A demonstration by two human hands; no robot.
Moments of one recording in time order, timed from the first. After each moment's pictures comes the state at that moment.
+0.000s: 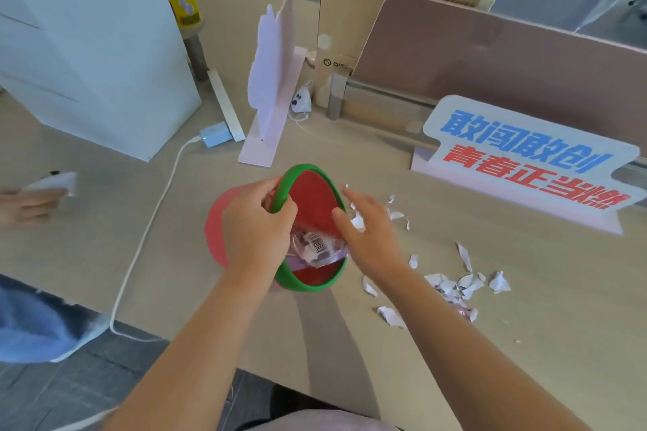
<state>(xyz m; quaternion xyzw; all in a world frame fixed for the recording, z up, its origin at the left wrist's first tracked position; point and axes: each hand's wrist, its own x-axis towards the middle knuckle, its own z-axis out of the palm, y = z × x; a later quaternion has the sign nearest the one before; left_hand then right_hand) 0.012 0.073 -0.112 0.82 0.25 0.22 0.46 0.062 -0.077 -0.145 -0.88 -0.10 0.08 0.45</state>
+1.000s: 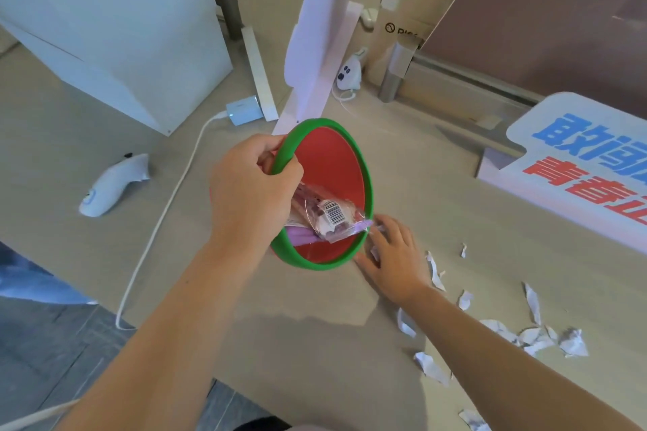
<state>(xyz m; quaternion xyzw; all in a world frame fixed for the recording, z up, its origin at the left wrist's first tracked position) 0.076 0.126 -0.105 0.81 0.32 0.19 0.46 0.132 -0.080 -0.289 -0.95 -0.28 0.10 0.14</state>
